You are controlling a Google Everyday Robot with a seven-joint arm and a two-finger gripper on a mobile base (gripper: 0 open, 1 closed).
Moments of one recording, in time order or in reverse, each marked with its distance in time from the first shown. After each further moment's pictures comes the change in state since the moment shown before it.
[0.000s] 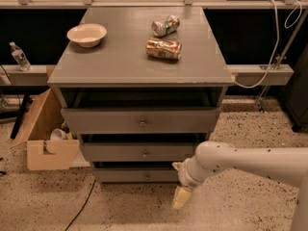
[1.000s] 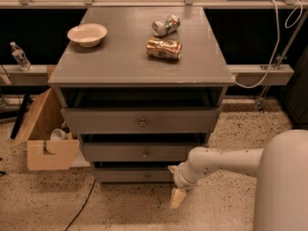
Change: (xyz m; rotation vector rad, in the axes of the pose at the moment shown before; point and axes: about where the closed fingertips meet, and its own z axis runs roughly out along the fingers) arm 0.029 -0.028 0.075 -0.010 0.006 -0.054
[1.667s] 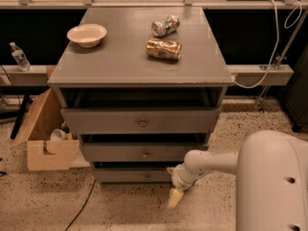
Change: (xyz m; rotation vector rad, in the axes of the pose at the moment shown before) arm 0.024 -0.022 0.057 -0.010 0.005 0.003
